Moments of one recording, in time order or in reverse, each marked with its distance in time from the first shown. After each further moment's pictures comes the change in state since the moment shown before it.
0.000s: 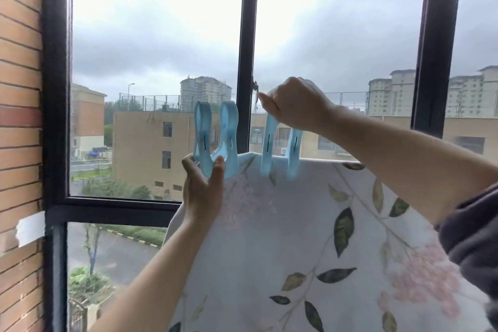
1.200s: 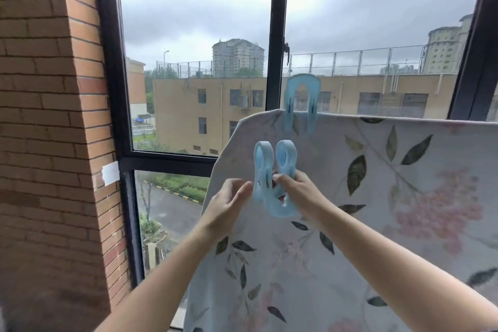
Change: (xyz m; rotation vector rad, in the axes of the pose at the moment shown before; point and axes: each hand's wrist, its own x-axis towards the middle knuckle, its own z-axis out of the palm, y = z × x) left_hand -0.110 -0.019 -0.093 0.112 -0.536 -0.153; right_hand -0.166 -0.166 0.015 1.599 -0.322 0.824
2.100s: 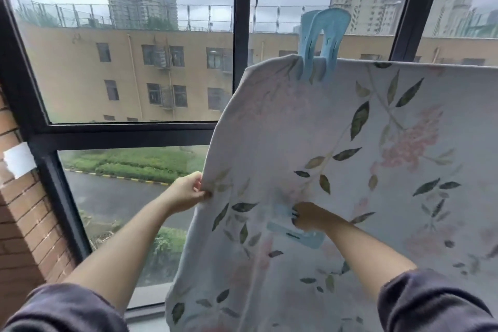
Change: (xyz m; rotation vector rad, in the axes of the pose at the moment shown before) left_hand 0.080 -0.181 -0.088 0.409 -0.475 -0.075; right_hand -0.014 0.159 0.046 -1.029 -0.186 0.757
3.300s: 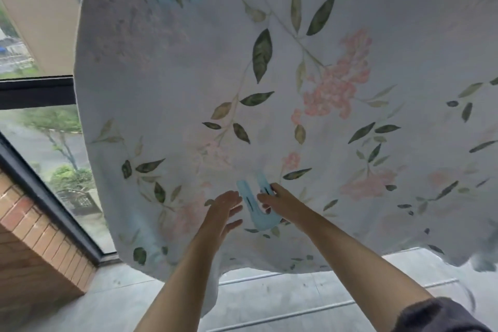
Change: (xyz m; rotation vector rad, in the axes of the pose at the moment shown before) left_hand -0.040 0.166 0.291 -1.115 -0.017 -0.542; right_hand -0.034 0.166 0.057 0.858 -0.043 -0.022
